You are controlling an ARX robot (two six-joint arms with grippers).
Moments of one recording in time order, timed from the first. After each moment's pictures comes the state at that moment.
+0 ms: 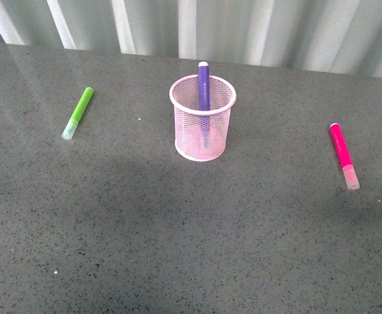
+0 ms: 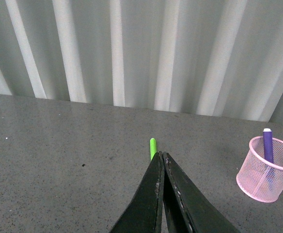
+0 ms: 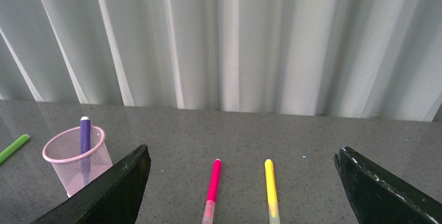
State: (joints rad) left arm 0.00 0.43 0.02 0.43 0.00 -0.01; right arm 0.00 0.00 0.02 0.00 0.00 0.00
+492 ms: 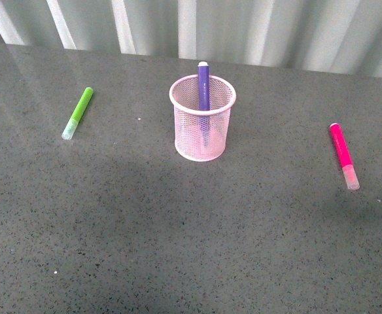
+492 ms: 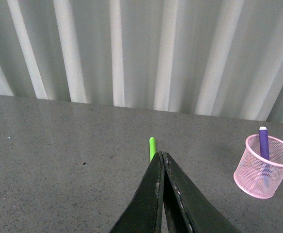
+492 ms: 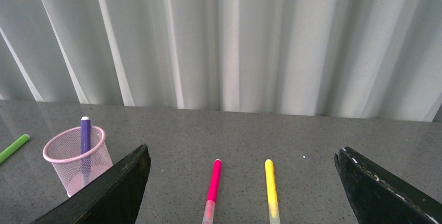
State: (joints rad) left arm 0.00 0.25 0.02 0.25 0.00 -0.01; right arm 0.00 0.00 0.02 0.00 0.00 0.00
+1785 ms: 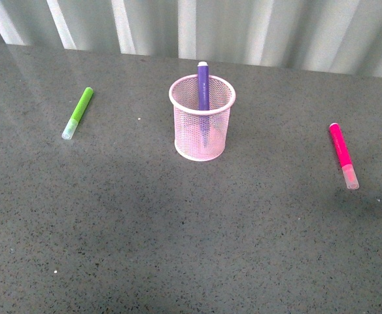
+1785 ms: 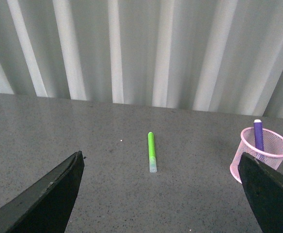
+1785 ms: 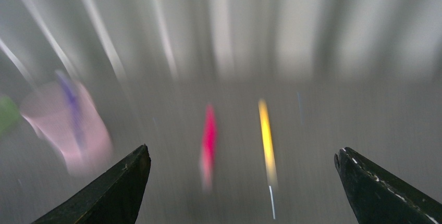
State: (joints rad) left arm 0.00 0.00 0.02 0.00 0.00 0.00; right arm -0.04 0.55 0.21 -0.02 0.03 0.08
